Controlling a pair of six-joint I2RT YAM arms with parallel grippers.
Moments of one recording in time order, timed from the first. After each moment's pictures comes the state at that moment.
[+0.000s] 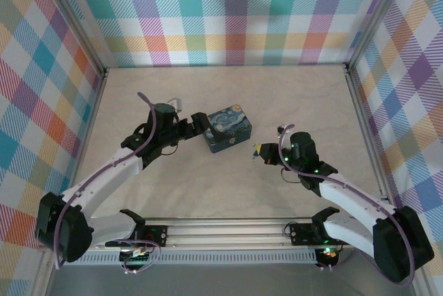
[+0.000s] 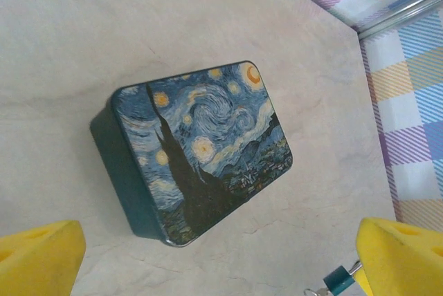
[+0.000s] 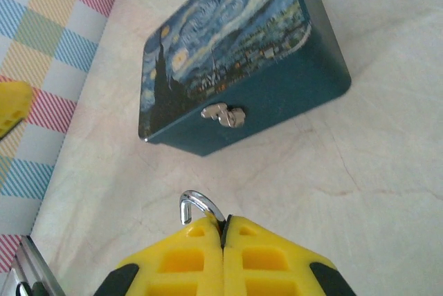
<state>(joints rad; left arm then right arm) -0.49 1.16 0.86 -0.28 0.09 -0.75 0.48 0.99 0.42 0.05 -0.32 0.67</state>
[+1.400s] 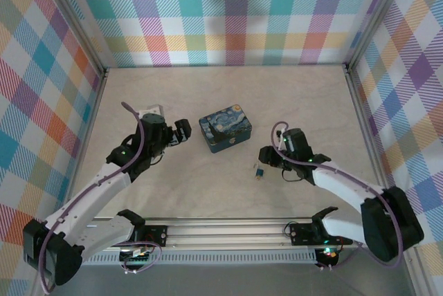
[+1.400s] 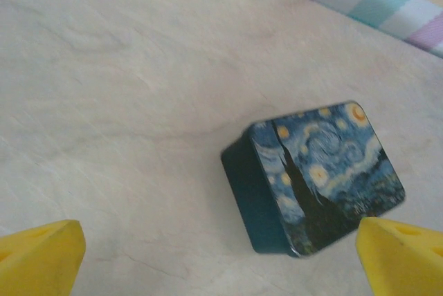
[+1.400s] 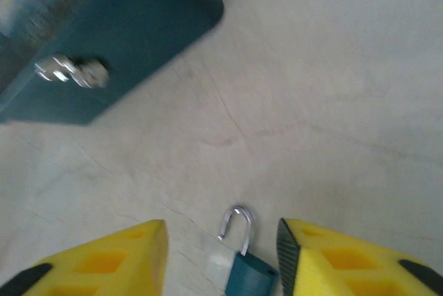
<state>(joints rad) -0.49 0.98 0.81 -0.43 -0.25 -0.62 0.45 1.14 0.52 -0.17 -0.21 0.61</state>
